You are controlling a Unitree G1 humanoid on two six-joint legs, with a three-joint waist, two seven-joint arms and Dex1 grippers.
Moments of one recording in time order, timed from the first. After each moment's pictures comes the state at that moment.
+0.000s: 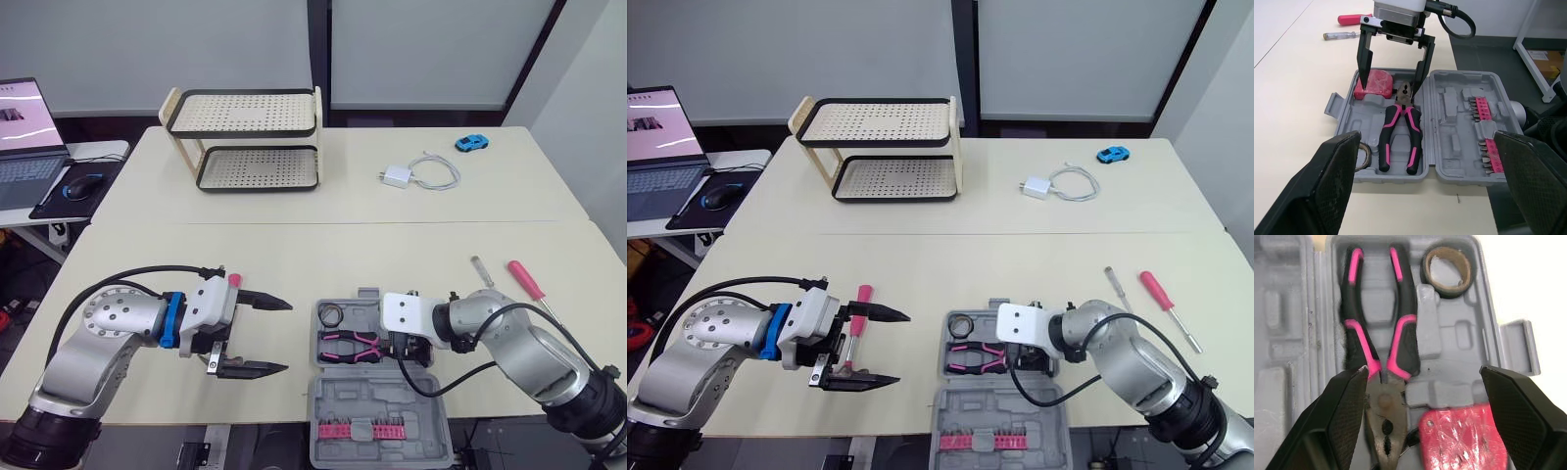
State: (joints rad) left arm -0.09 0.86 0.01 -0.32 -0.50 0.22 -1.37; right arm -0.36 -0.73 0.48 -0.50 -0.05 0.71 0.97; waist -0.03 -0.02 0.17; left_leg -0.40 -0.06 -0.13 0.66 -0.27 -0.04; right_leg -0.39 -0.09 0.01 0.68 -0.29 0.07
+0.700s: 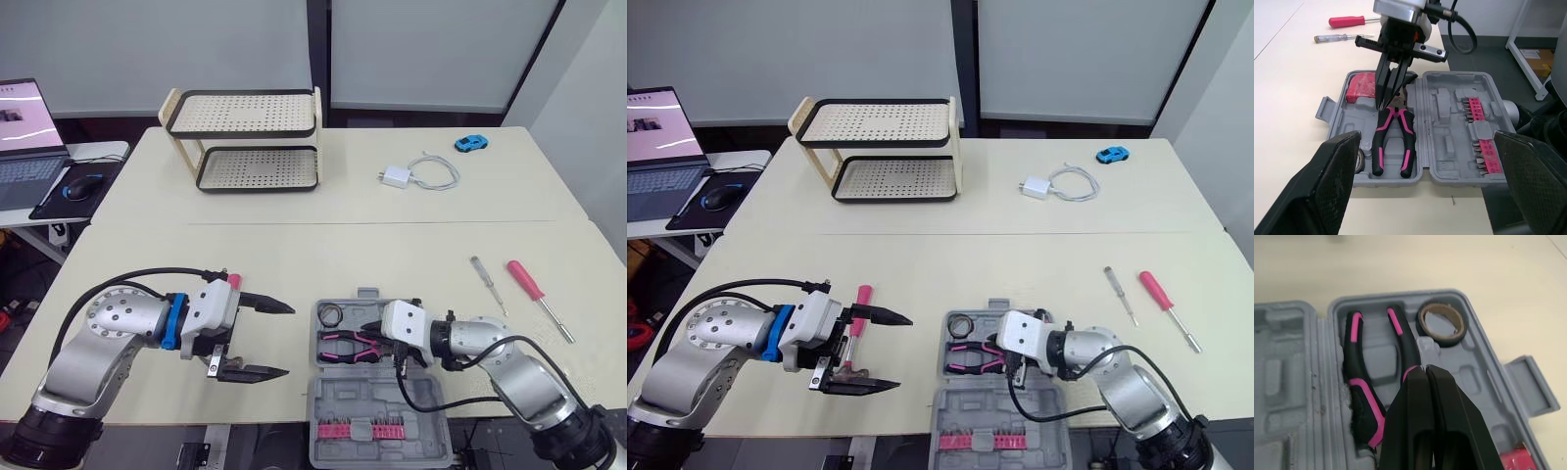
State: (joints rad) left arm -0.09 0.86 0.00 -0.32 -0.50 0.21 -1.39; right arm -0.13 -0.60 0.40 -0.29 -0.03 0.29 0.82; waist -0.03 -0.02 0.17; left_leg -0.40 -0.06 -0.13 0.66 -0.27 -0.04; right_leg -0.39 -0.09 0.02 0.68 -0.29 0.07
